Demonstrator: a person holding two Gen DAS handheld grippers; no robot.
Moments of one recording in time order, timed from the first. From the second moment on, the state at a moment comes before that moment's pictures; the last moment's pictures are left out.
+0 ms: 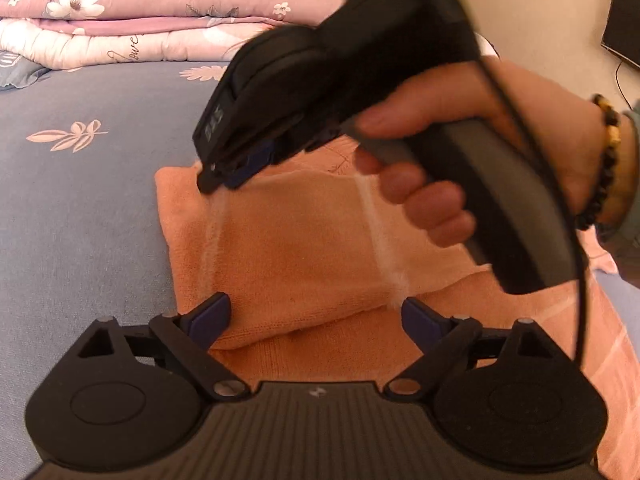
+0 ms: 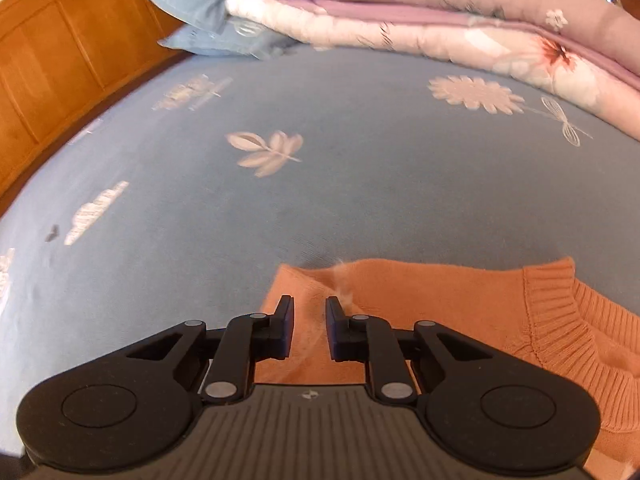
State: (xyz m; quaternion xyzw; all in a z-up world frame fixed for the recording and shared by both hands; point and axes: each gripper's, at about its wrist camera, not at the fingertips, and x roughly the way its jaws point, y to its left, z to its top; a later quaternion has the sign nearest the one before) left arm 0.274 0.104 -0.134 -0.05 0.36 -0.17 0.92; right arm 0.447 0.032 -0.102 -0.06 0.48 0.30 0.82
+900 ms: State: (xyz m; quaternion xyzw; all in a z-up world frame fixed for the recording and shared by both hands) left arm 0.209 0.135 -0.125 -0.10 0.37 -0.21 0.90; right arm 0.399 0.054 -0.108 -0.13 0.47 0.38 0.79
